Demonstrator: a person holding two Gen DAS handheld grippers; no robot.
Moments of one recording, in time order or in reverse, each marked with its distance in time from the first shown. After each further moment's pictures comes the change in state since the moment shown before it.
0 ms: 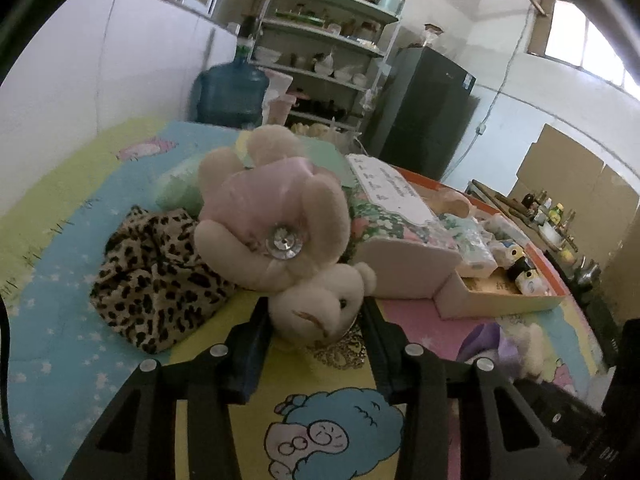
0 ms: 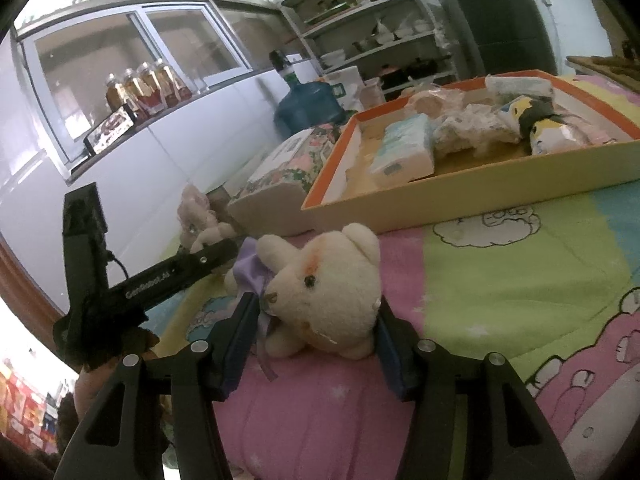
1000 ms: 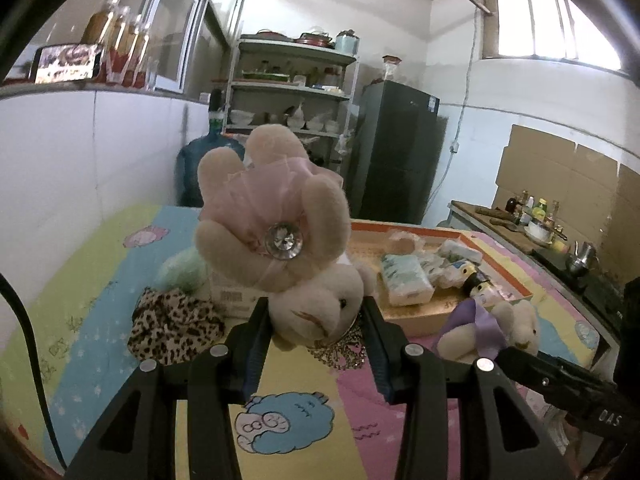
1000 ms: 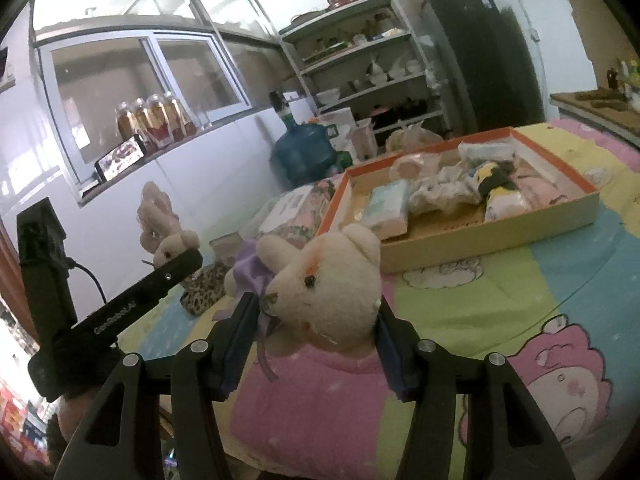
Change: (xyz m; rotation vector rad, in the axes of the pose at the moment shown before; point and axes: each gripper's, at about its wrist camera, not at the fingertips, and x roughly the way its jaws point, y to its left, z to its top) left arm -0.086 -0.062 0.005 0.158 -0.185 0.003; right arm -0.063 0.014 0.012 -0.039 -0.140 -0.057
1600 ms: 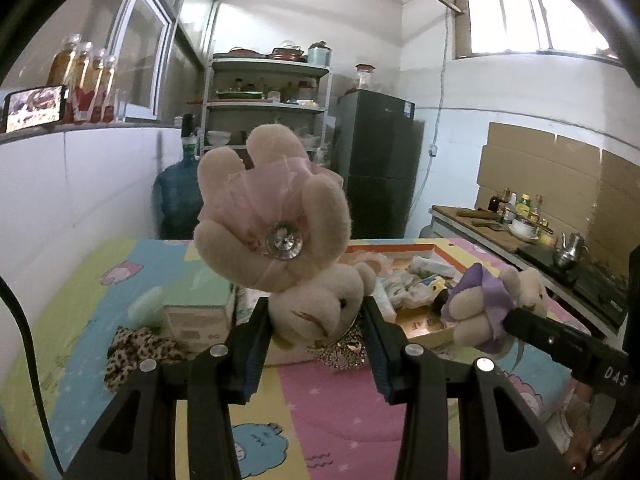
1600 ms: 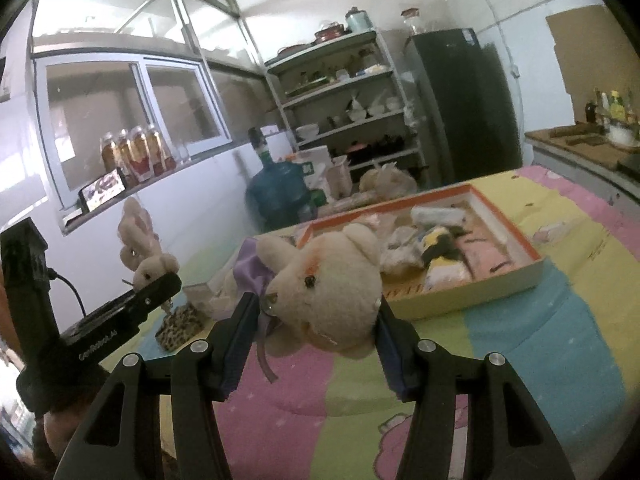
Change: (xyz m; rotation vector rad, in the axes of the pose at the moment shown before) left arm 0.005 -0.044 0.023 0.075 -0.045 -0.046; right arm -0.035 -0.022 0.038 -0.031 -0.120 -0.096
